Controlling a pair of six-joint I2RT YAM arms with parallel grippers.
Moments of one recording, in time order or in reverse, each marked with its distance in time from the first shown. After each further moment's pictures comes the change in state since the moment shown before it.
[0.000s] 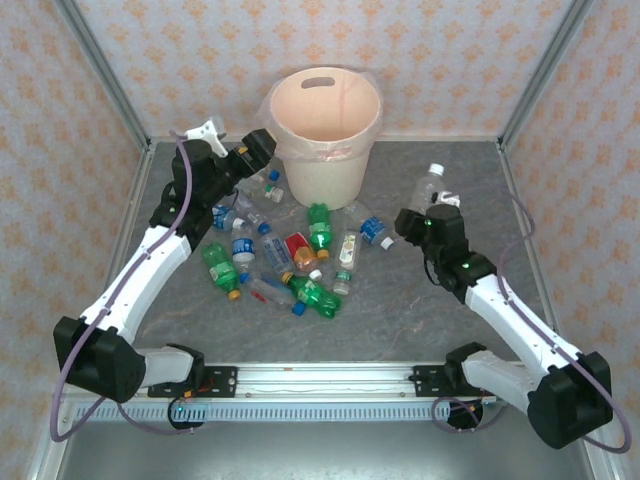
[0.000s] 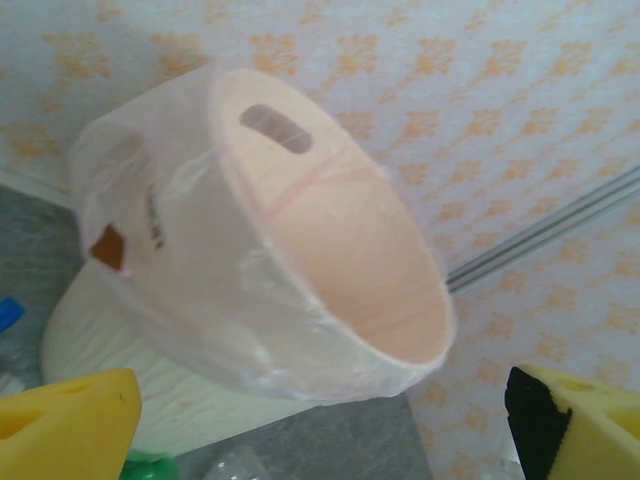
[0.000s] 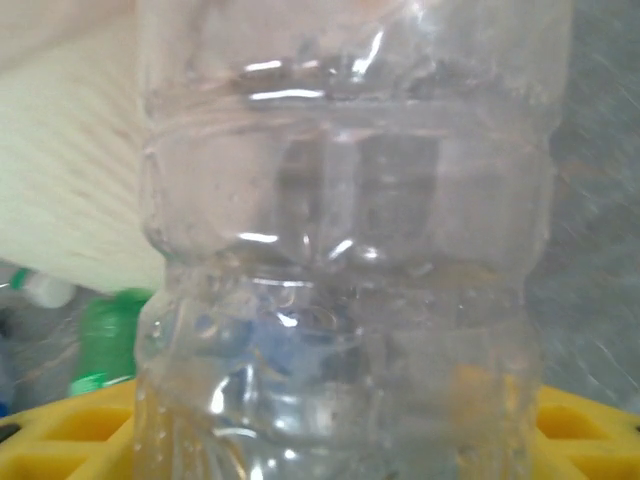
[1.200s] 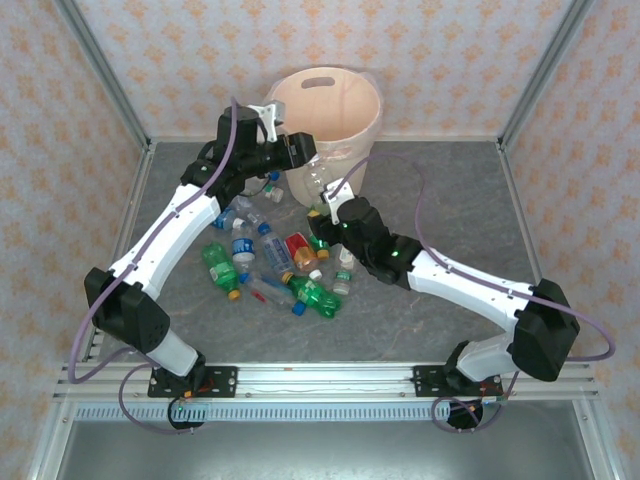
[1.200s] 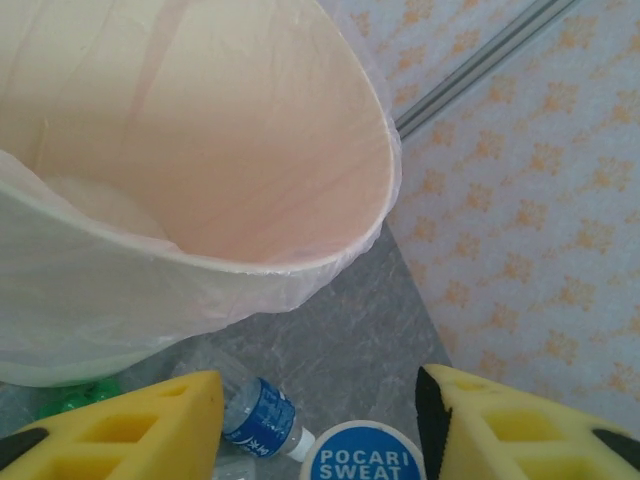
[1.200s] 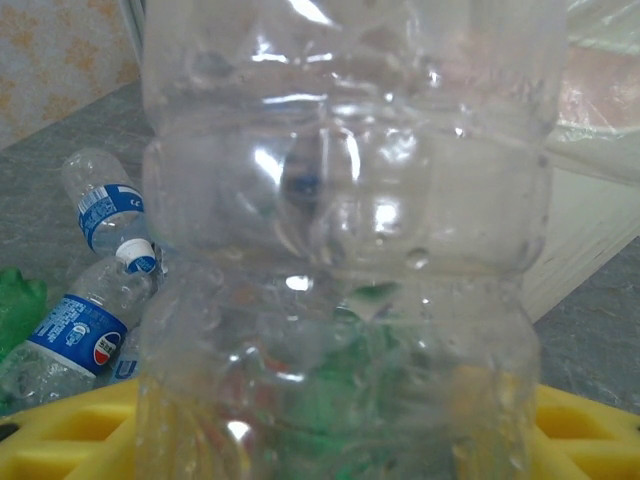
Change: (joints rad) left arm -0.125 0.280 0.392 -0.357 0.191 0.202; right arm 0.480 0.357 0.313 0.134 0.143 -0.444
